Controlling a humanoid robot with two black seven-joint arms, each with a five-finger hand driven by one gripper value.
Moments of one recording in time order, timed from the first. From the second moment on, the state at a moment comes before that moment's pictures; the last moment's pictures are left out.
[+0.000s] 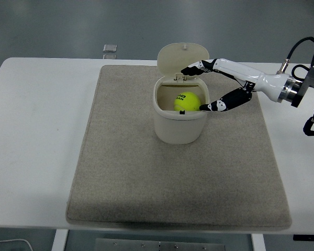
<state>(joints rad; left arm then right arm) 0.05 0.00 -0.13 -0.11 0.09 -0.10 -0.01 0.95 -0.61 0.48 1.30 -1.20 0.20 0.40</state>
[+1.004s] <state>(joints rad) 0.05 0.00 -0.13 -0.11 0.09 -0.10 -0.01 0.90 -0.69 0.47 1.09 -0.35 0.38 0.33</state>
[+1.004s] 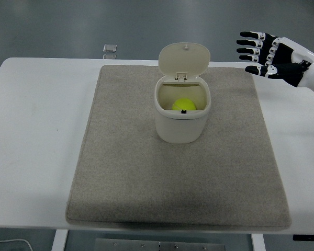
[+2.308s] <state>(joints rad) 0.05 0.00 -0.13 -0.11 0.09 -0.10 -0.01 0.86 -0.51 0.53 0.96 0.16 0.30 0.06</state>
